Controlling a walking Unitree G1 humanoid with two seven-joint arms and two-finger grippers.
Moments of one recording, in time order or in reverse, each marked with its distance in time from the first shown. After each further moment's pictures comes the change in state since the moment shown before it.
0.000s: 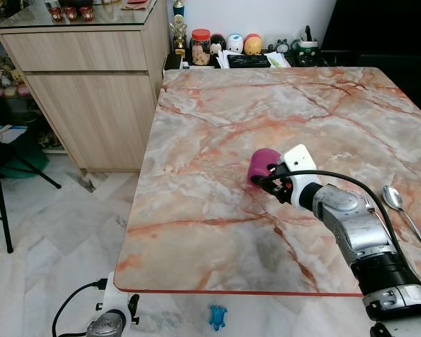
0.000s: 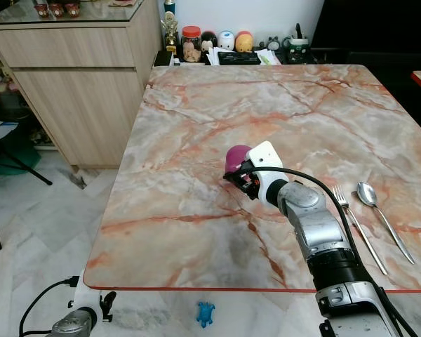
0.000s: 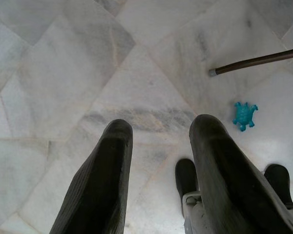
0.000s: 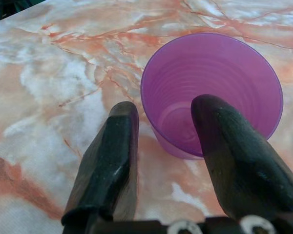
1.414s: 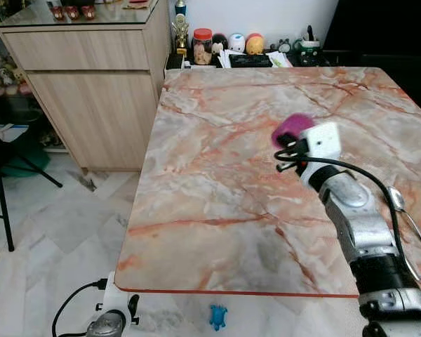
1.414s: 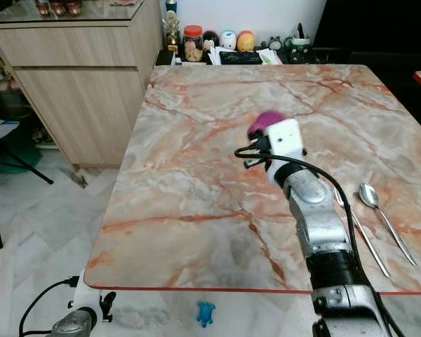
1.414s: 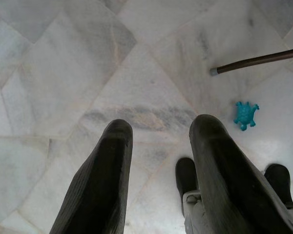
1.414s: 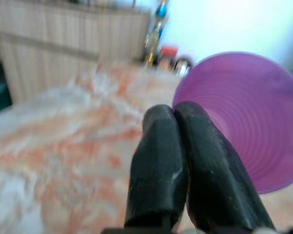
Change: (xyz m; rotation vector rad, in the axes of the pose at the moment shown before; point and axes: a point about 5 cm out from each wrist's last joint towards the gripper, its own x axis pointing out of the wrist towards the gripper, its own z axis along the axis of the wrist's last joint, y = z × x) left arm 0.000 0.000 0.000 0.001 0.002 0.002; right arm -0.019 -0.011 0.034 -0.012 -0.374 -0.358
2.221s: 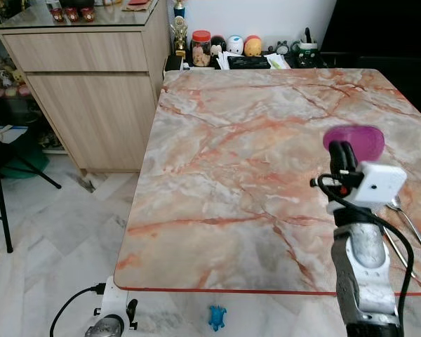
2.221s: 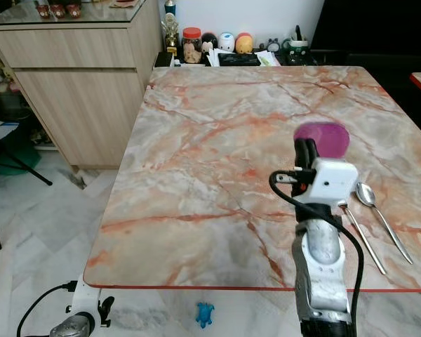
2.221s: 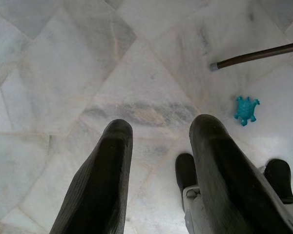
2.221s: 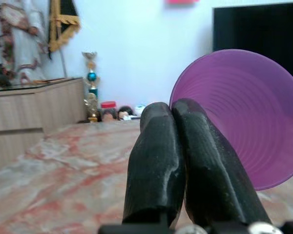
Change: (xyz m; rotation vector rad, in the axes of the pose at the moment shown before) left arm -0.002 0.002 -0.008 0.004 0.015 0.002; right arm -0.056 0.004 -0.004 0.137 -0.235 -0.328
